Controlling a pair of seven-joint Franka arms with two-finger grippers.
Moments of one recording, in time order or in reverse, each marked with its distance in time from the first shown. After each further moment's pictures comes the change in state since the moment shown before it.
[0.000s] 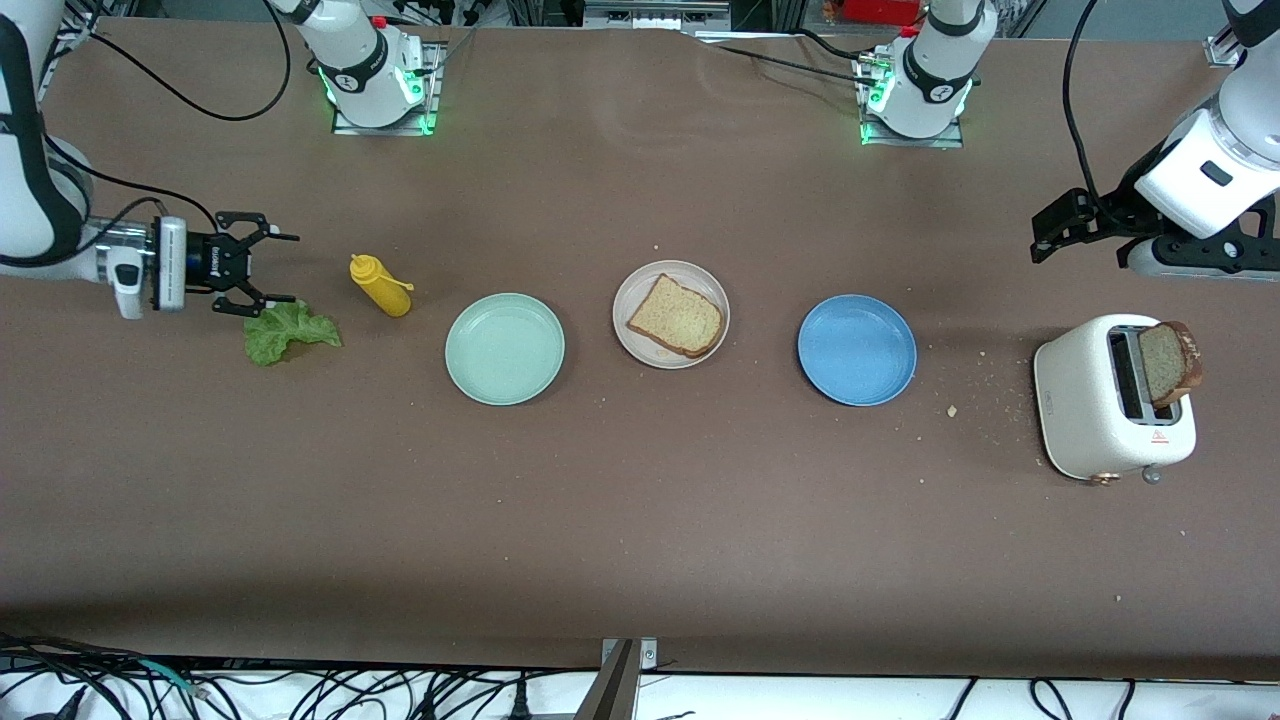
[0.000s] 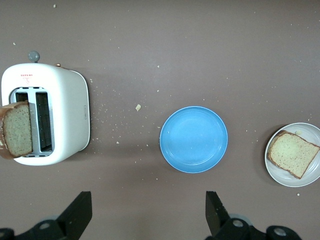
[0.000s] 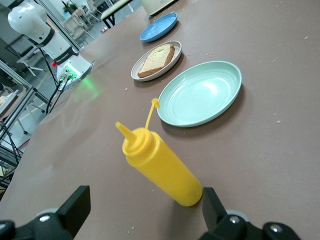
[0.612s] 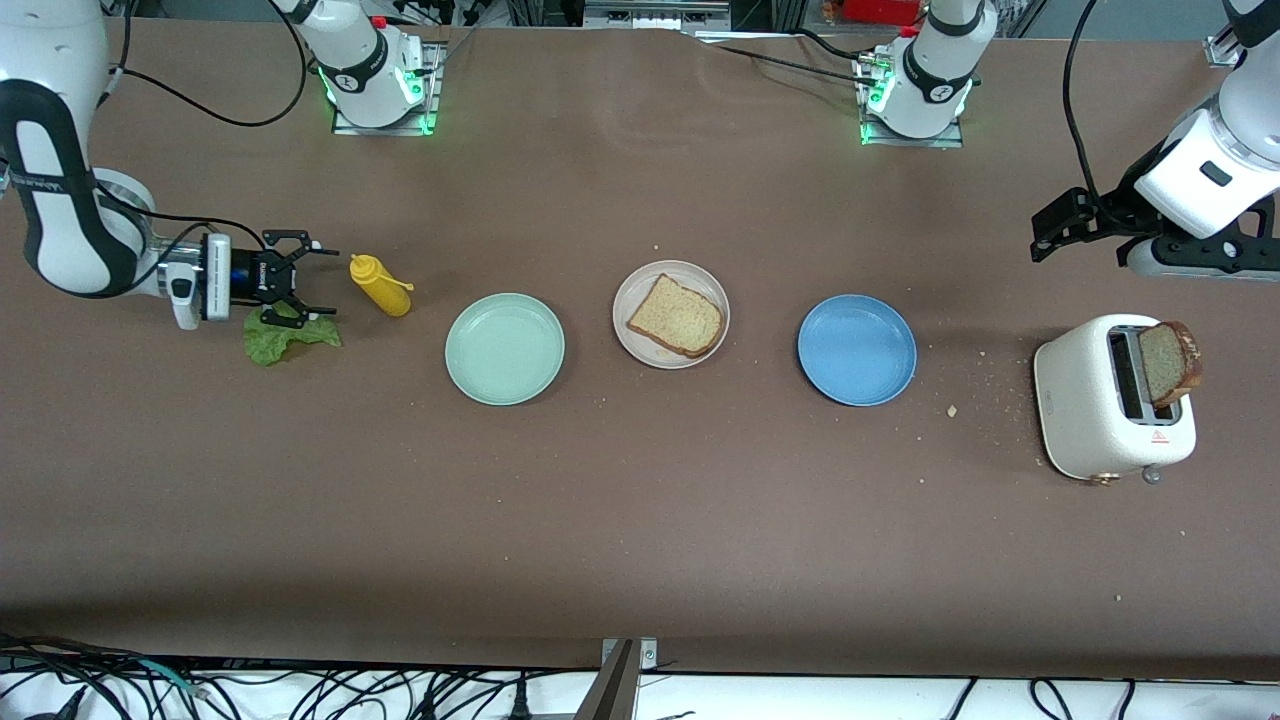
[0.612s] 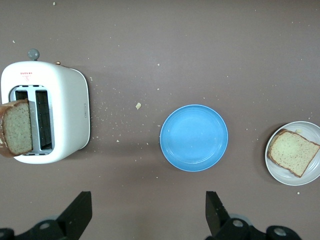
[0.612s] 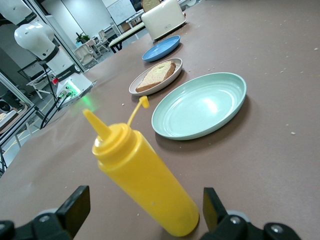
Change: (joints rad) left arm 0.001 0.000 0.000 0.000 0.000 -0.008 0.000; right arm 0.022 0.129 0.014 -0.029 0.174 -0.005 -0.178
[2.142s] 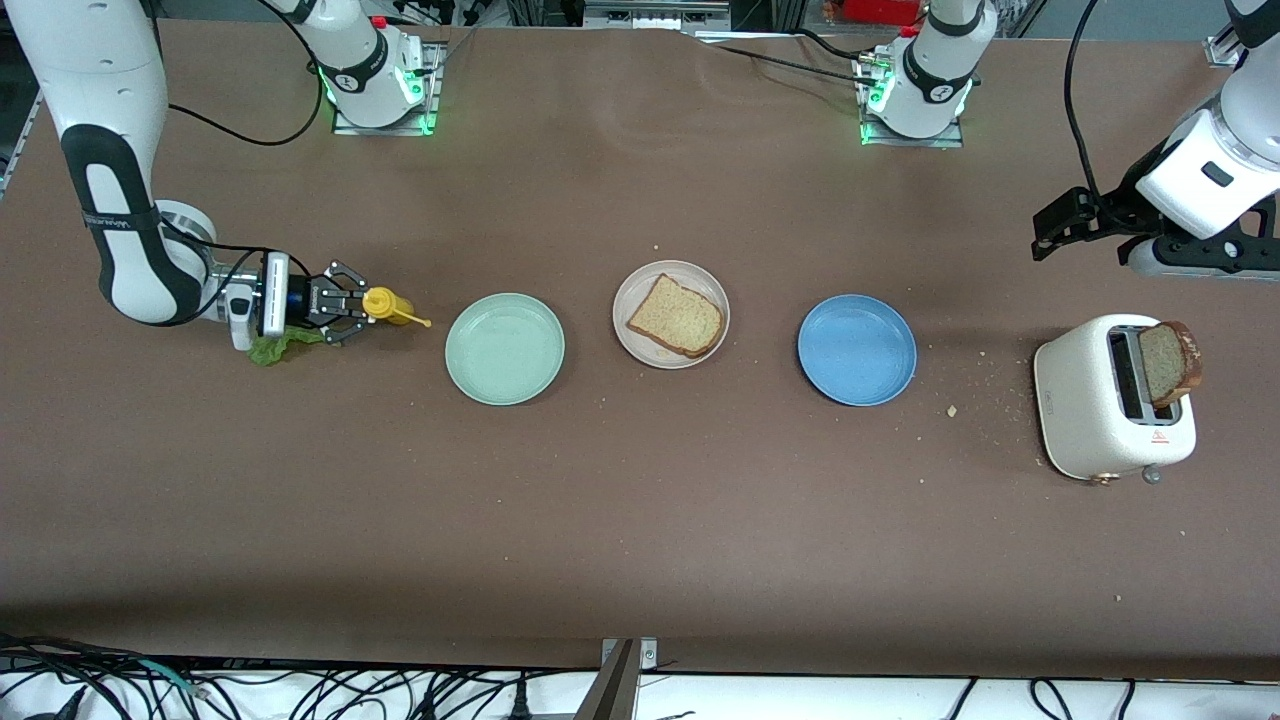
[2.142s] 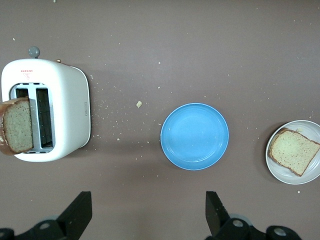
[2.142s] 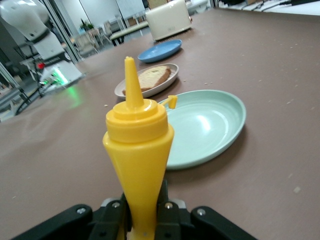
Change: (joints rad) left arm 0.002 0.000 0.001 0.000 0.000 -0.006 0.000; right arm 0.144 0.037 0.033 0.048 0.153 0.111 -0.093
